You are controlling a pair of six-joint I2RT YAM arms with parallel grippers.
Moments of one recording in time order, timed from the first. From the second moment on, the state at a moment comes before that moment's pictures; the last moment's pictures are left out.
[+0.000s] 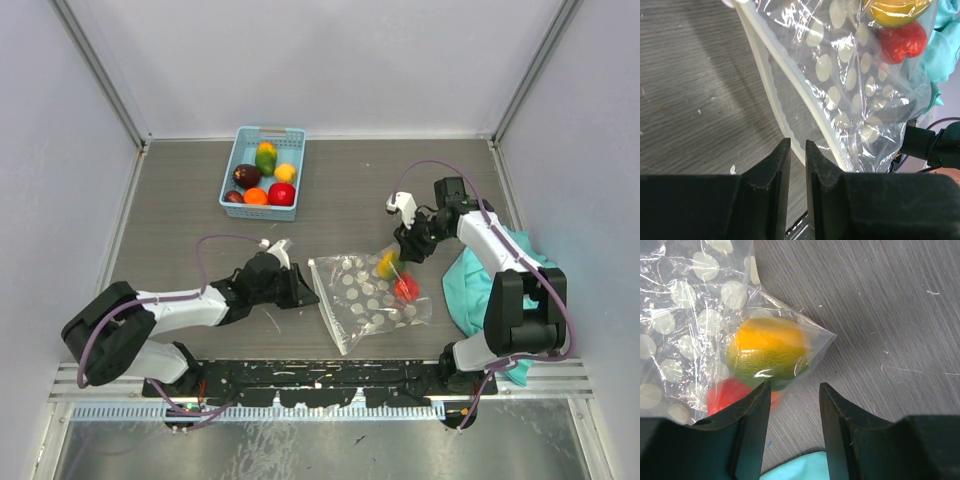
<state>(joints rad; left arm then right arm) -0.82 1.35 0.47 0.28 0.19 -0.92 0.06 1.47 1.03 -0.76 -0.56 -0.87</state>
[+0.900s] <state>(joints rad) -0.84 1.60 0.56 0.50 0.24 -0.90 0.19 1.63 1.04 -0.82 -0.48 -0.88</state>
